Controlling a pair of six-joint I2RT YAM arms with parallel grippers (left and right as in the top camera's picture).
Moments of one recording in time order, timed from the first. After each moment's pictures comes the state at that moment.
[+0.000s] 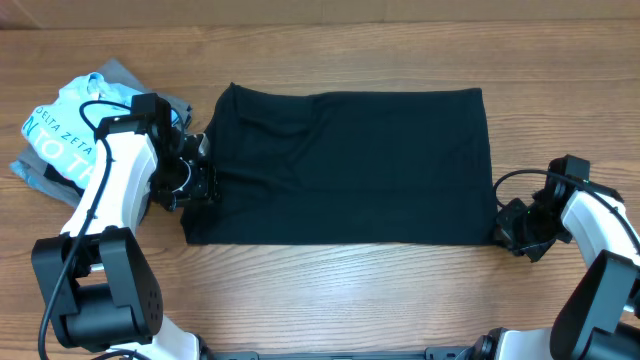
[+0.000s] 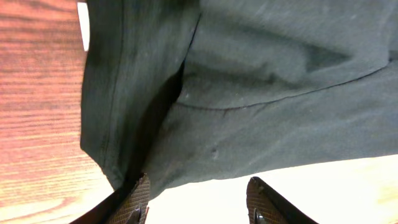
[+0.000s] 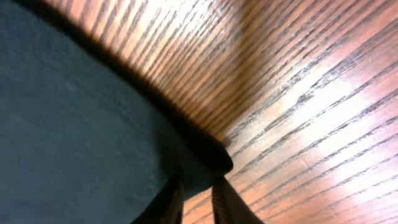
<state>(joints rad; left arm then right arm) 0.12 1.77 1.29 -1.13 0.22 0.08 -0.38 1.59 0.86 -0.87 -0.18 0.46</state>
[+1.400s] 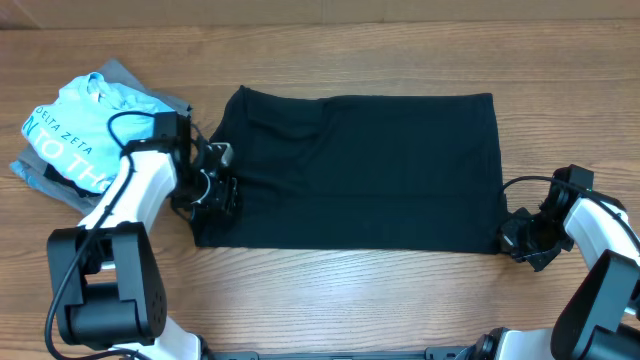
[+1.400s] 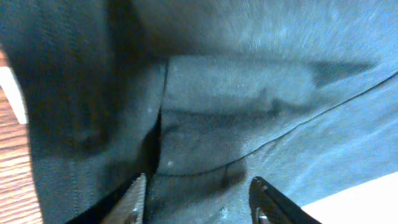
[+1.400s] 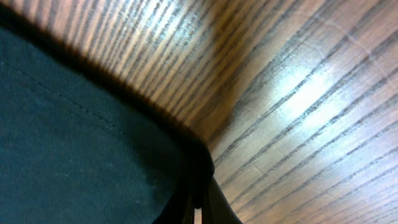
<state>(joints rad) 0.06 1.77 1.10 -0.86 0.31 0.19 -0.42 1.59 0.81 -0.85 -0.13 0.49</state>
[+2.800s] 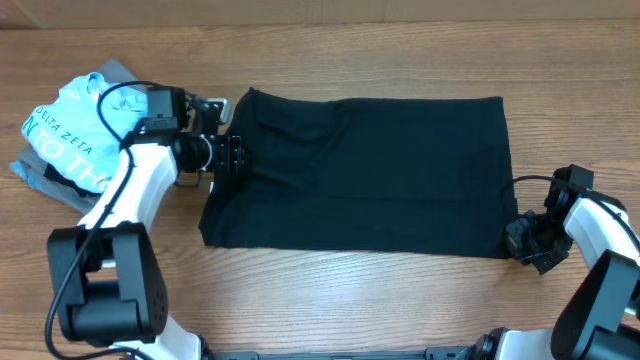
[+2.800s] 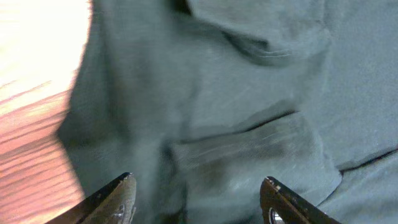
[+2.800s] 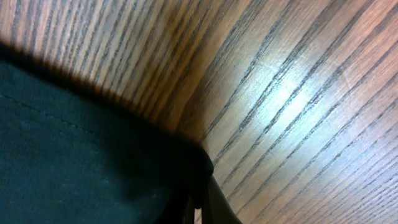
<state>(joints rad) 0.04 1.79 1.17 -0.55 0.43 0.11 -0.42 1.59 0.81 -0.85 0.01 0.59</state>
